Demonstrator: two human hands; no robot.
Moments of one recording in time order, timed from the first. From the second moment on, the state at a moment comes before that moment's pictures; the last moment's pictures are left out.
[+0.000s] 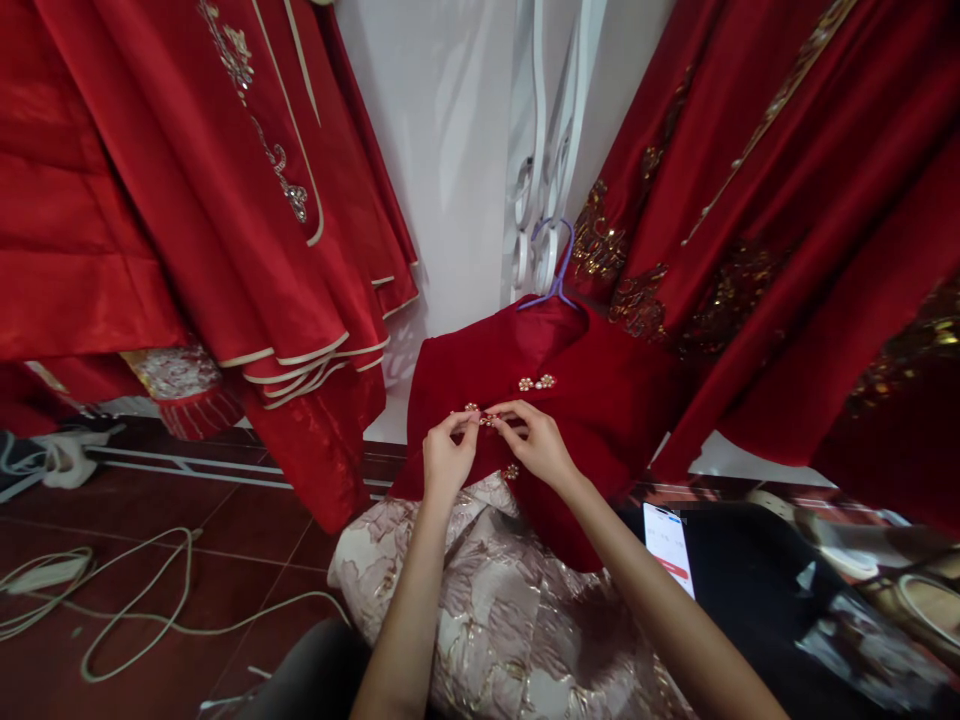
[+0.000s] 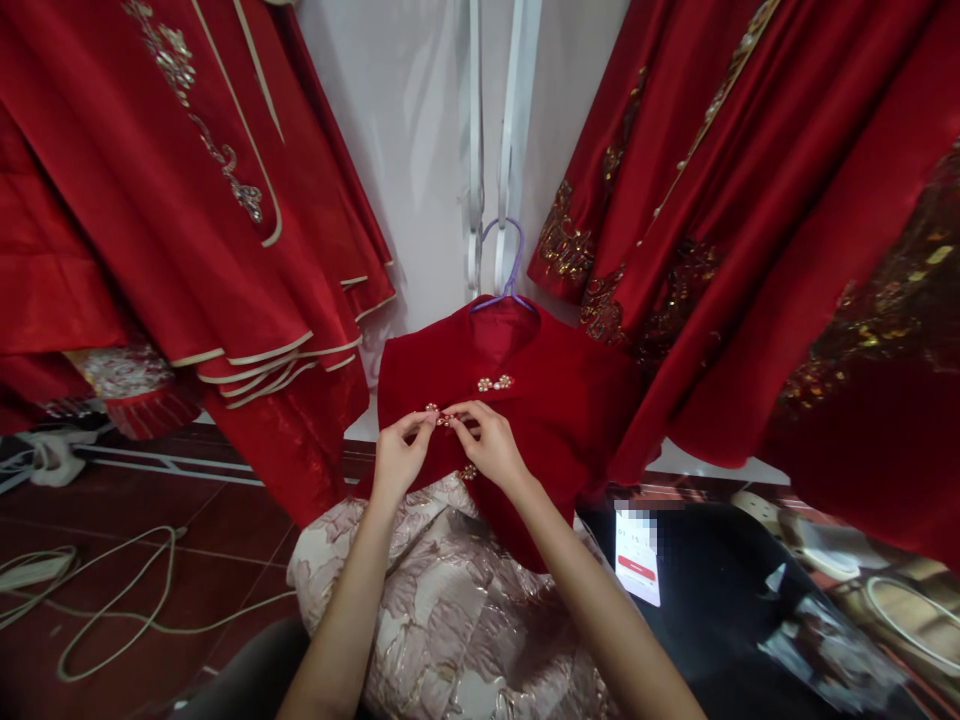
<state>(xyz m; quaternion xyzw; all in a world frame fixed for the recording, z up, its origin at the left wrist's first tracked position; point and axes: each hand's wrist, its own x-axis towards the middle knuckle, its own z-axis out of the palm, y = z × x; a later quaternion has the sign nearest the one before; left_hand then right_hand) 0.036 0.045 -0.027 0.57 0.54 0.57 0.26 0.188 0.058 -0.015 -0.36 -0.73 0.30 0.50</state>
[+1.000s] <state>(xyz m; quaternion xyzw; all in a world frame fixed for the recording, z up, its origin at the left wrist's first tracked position) 0.009 0.036 -0.034 0.63 0.61 0.46 0.15 0.239 0.017 -0.028 -0.46 -0.71 0.32 0.43</state>
